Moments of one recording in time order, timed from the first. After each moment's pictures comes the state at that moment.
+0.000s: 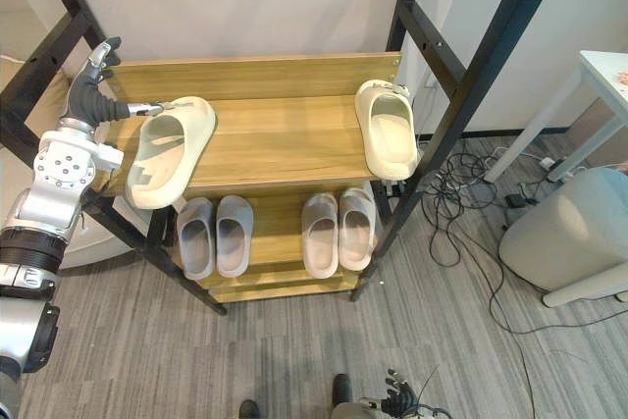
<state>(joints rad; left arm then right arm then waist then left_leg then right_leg) -0.78 0.74 -0.14 0.62 0.08 -0.20 0.12 0.18 -0.16 0.00 0.92 -0.07 -0.13 0.00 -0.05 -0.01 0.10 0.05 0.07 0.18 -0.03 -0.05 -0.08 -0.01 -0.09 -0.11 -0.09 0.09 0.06</state>
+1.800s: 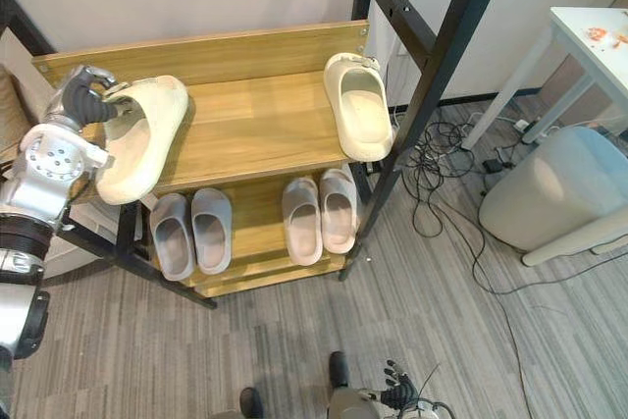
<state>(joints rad) -0.87 0.72 -0.19 0.75 0.23 -0.14 0.10 0.18 -0.16 -0.01 0.88 -0.04 -0.15 0.01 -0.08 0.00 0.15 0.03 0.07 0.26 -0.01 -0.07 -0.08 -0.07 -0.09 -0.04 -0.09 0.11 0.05</state>
